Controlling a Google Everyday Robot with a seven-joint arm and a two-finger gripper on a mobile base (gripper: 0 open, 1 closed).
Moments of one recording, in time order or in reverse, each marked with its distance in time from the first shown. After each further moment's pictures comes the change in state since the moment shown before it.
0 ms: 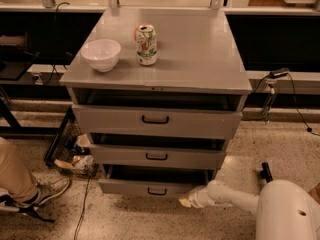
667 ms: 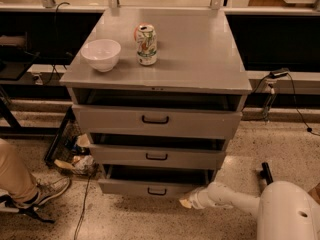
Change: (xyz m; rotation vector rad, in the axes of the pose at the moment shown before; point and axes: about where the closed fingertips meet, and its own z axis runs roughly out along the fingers) arm 0.002 0.002 0.003 0.003 -0.008 0.009
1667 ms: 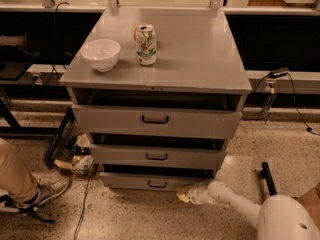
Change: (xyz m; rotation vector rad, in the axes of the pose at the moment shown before) arm -0.021 -0.024 0.021 -0.003 -0.128 -0.035
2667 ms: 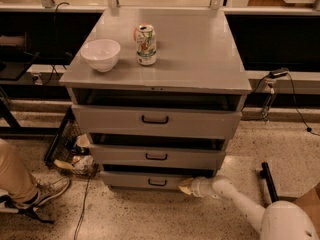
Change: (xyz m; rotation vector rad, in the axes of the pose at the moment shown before) arm -0.026 -0.035 -0.011 0.046 -0.093 -0.069
